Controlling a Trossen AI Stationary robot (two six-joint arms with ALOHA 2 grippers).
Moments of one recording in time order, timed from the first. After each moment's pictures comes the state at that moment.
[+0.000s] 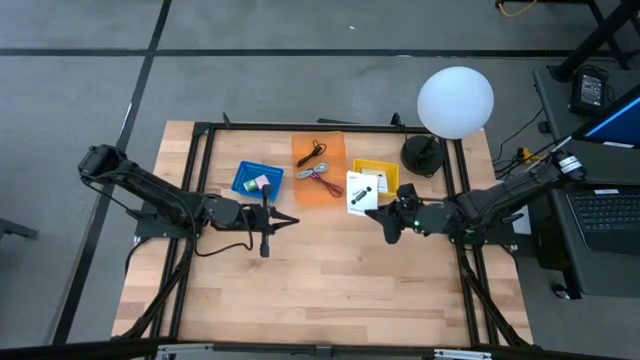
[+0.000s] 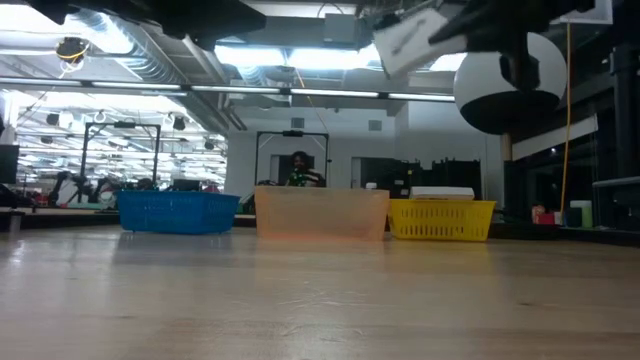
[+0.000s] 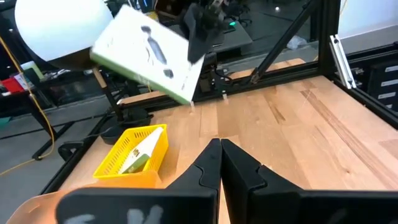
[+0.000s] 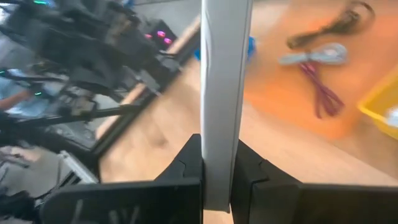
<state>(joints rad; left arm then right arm) -0.31 1.14 0.53 0.46 -0.40 0.17 0.37 1.06 0.68 -0.05 0.60 0.97</state>
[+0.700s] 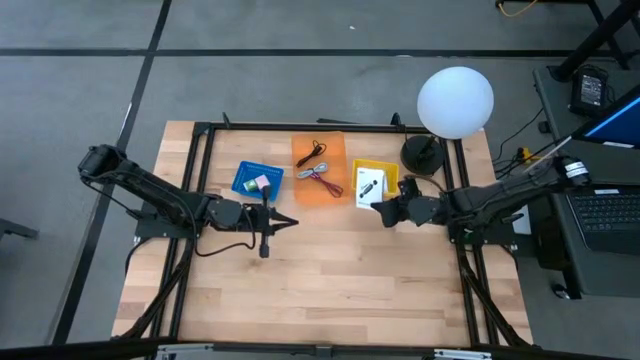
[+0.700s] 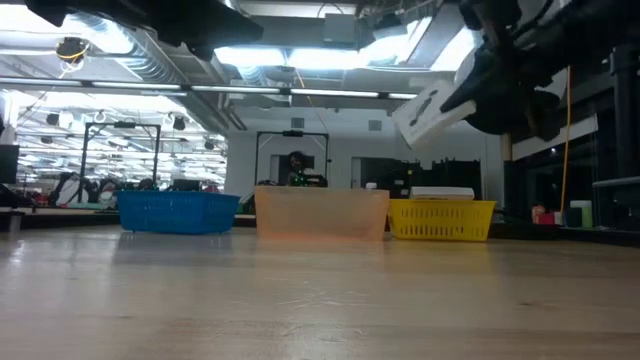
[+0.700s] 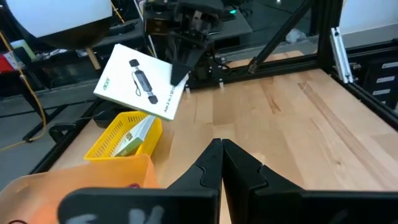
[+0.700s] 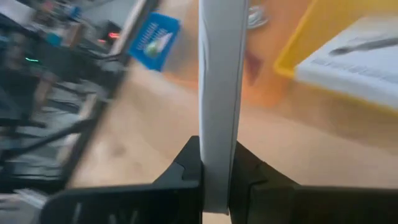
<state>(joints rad) -0.31 1.14 0.53 0.41 -0.40 0.10 0.24 1.03 0.57 -0.18 0.51 1.23</state>
